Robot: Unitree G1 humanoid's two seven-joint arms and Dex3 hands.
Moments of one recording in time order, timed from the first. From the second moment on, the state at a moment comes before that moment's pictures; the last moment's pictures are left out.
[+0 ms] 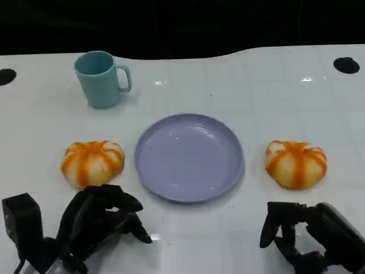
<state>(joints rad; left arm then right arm) -0.26 -0.02 0.21 0.80 -0.36 -0.26 -0.74 -0.06 -0.27 0.17 0.48 -0.33 -0.88 0.08</state>
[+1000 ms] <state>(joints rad) -0.26 -0.02 0.20 0.81 -0.36 -0.27 -0.74 0.01 -0.39 0.09 0.06 -0.38 -0.64 0.12</state>
